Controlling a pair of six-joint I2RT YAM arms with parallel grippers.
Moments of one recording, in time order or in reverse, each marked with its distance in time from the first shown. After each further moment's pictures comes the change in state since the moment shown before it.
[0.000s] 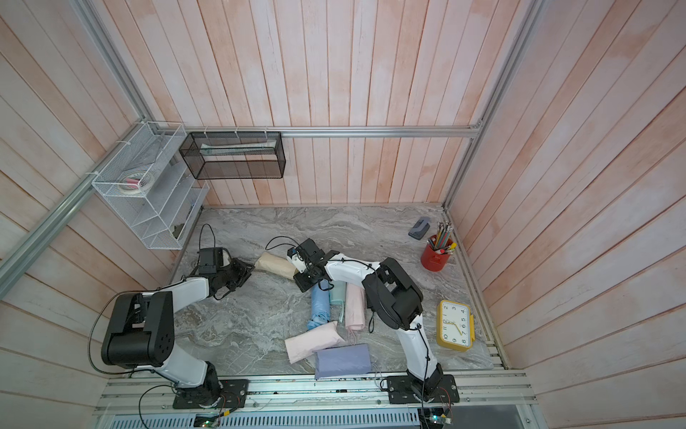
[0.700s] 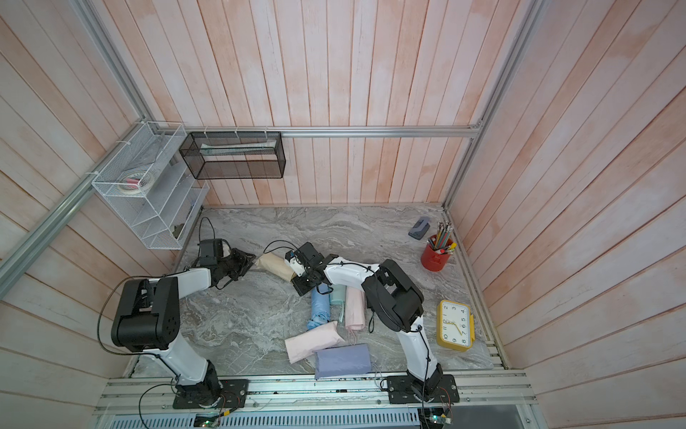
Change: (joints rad) left arm 0.021 0.133 0.117 0.077 0.064 -0.078; right arm 0.024 -0.016 -0.038 0.041 -0.029 0.027
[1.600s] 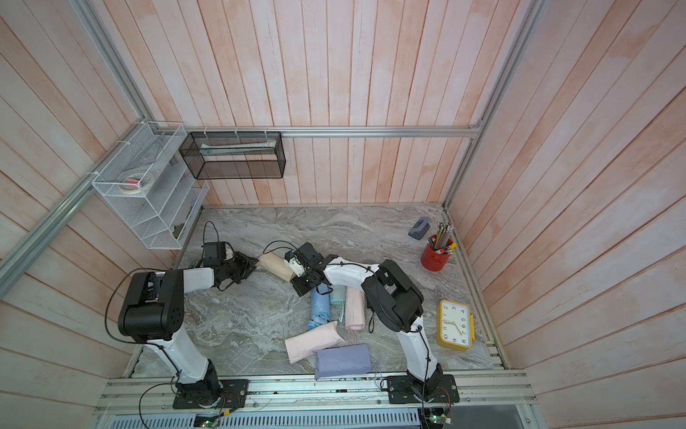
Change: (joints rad) left arm 0.000 0.074 0.002 0.023 0.029 -0.010; right arm 0.003 0.000 0.000 0.002 -0.004 0.003
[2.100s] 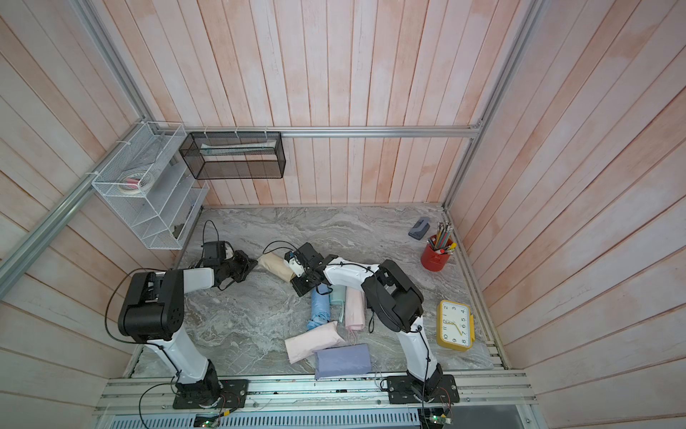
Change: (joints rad) left arm 0.000 0.000 0.000 0.025 0.010 -0.001; right arm 0.001 0.000 0.000 0.000 -0.002 0.000
